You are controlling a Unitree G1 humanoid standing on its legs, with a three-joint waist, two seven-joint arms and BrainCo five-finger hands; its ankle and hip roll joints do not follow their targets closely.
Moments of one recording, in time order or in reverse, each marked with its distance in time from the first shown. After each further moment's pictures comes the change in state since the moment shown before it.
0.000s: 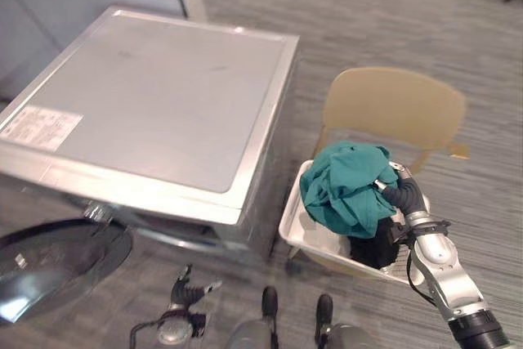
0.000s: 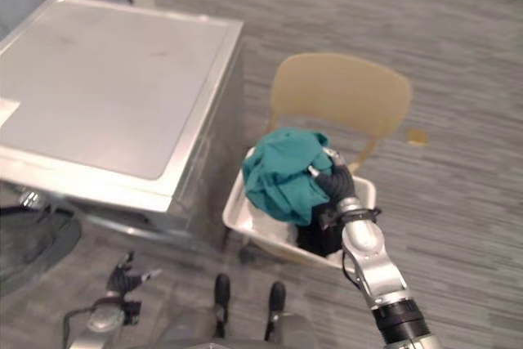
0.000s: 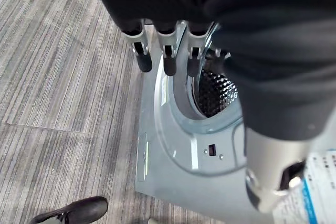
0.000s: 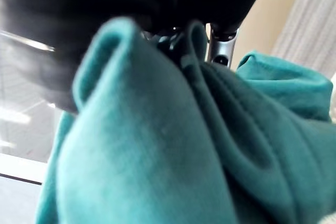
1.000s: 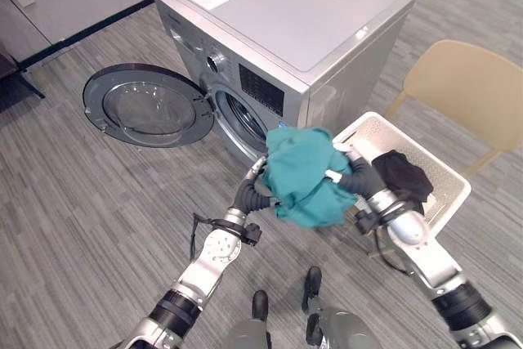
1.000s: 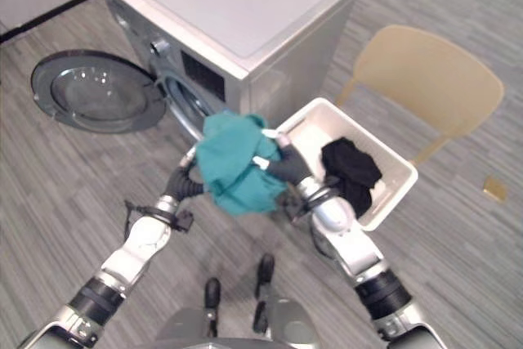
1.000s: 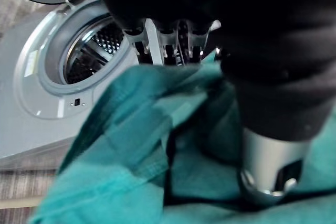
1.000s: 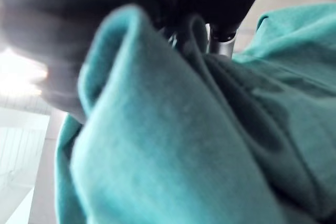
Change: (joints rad) left arm -0.336 0.066 -0.339 -0.564 0.090 -0.096 -0.049; right arm -0.193 0.002 0.319 -0.096 0.104 -0.016 0.155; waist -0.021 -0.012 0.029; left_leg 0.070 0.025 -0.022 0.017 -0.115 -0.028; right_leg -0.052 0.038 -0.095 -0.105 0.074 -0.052
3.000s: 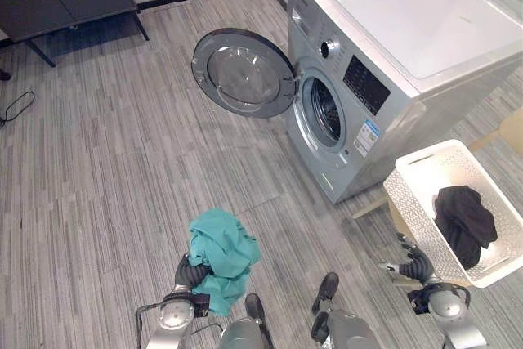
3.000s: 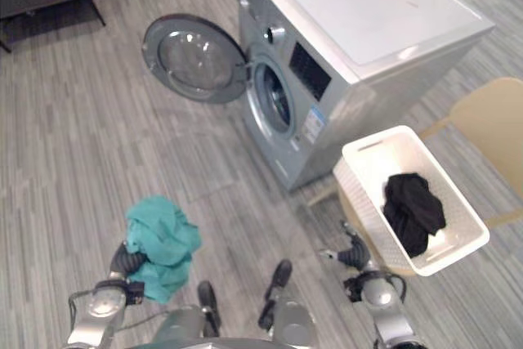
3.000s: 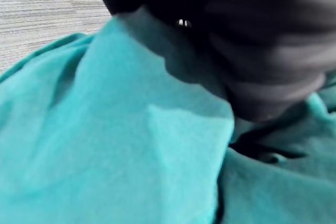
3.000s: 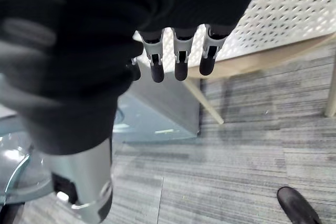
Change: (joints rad) left arm 0.357 -0.072 0.379 0.363 -0.098 0.077 -0.011; right arm 0.354 0.012 -0.303 0.571 -0.365 0.091 -0.137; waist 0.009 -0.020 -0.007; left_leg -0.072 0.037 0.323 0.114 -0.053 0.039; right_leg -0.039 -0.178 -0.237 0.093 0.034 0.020
